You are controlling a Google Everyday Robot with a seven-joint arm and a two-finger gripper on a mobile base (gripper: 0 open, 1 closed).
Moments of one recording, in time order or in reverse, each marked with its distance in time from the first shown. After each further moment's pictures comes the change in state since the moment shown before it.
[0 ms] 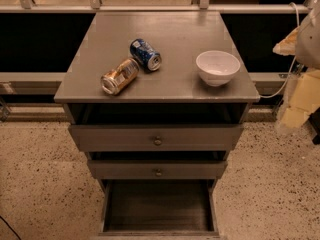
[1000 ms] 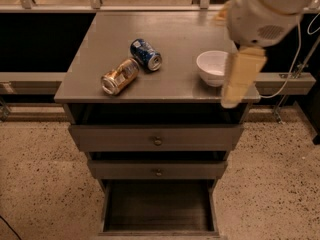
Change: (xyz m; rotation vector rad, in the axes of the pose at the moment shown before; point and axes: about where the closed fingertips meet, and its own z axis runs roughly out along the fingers) arm -0.105 -0.025 0.007 0.089 -0.074 -0.300
